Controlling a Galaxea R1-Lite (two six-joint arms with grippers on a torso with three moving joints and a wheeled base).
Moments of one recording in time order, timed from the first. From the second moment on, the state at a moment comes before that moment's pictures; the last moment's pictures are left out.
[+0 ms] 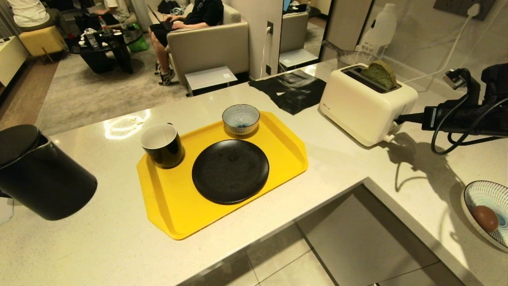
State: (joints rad) left arm 0.00 0.00 0.00 0.00 0.00 0.00; right arm -0.23 1.92 -1.52 -0.02 0.61 -0.06
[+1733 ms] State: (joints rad) left arm 0.00 0.00 0.00 0.00 0.00 0.00; right arm -0.23 1.96 -1.52 -0.04 0.60 -0.06
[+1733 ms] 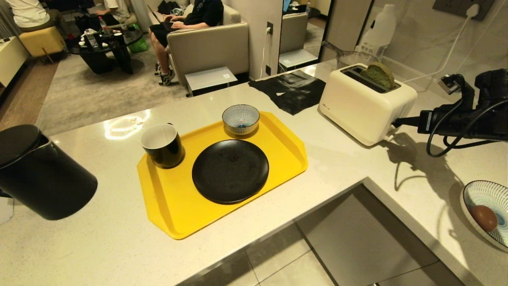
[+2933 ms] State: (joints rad) left arm 0.00 0.00 0.00 0.00 0.00 0.00; right arm -0.23 1.96 -1.52 -0.04 0.60 -0.06
